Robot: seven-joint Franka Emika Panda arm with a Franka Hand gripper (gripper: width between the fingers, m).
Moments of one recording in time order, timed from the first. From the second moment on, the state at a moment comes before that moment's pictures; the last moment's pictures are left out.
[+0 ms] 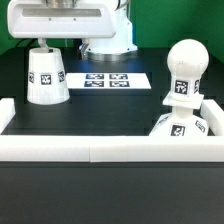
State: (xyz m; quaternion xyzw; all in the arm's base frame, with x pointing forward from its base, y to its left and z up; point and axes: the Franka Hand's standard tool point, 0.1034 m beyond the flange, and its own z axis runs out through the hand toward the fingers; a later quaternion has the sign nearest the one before) arm 0.403 -0.109 0.078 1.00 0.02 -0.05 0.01
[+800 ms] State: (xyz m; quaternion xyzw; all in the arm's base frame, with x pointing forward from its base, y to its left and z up) arm 0.404 -0.108 0.079 1.00 0.02 -0.05 0.01
